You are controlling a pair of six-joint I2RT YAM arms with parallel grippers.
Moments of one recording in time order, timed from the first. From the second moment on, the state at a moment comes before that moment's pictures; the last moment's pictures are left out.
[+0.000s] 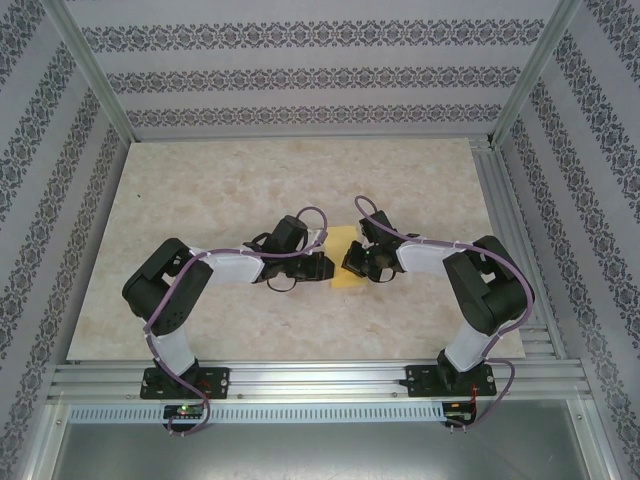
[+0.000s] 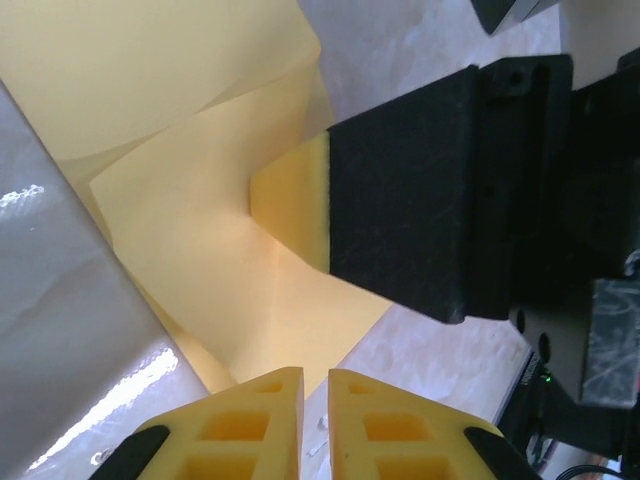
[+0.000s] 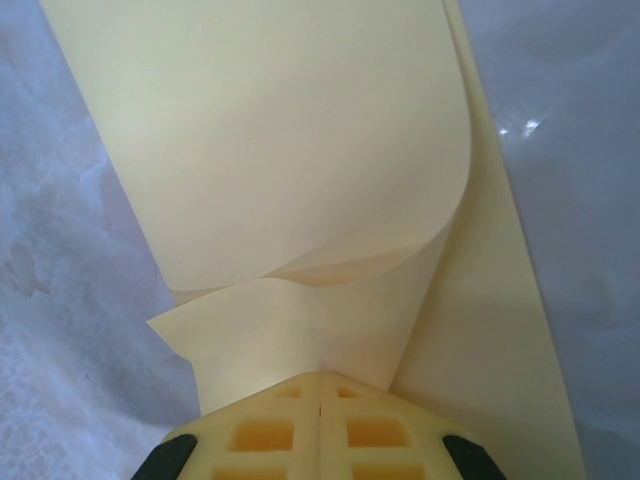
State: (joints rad) left arm -0.69 1.79 0.89 0.09 0.58 -0.73; right arm 0.50 1.71 0.80 -0.17 -0.34 0.87
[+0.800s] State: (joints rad) left arm -0.74 1.87 0.94 0.06 0.58 -0.78; right arm 0.50 1.71 0.80 -0.17 -0.34 0.87
